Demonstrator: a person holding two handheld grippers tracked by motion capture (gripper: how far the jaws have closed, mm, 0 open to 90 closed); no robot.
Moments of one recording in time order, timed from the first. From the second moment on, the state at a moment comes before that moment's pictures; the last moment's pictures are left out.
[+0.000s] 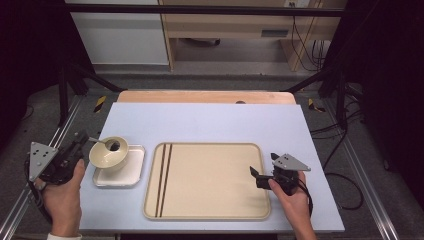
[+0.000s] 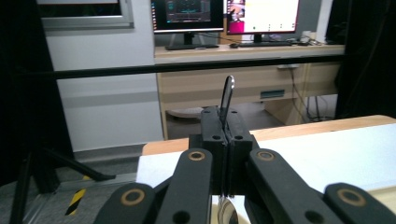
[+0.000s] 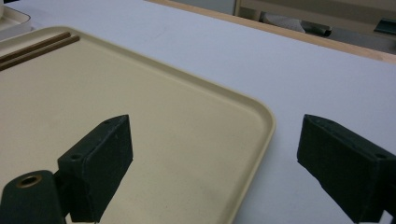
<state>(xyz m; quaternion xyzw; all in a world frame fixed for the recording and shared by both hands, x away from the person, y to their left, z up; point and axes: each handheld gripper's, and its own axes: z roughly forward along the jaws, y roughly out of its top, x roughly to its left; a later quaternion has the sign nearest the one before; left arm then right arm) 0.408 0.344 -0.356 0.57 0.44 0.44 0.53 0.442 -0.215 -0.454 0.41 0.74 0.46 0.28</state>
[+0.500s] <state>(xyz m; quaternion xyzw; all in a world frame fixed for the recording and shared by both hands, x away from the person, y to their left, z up) 0.405 0.307 -0.345 0.61 0.40 0.39 0.57 0.441 -0.216 -0.452 0.41 0.74 0.46 0.28</state>
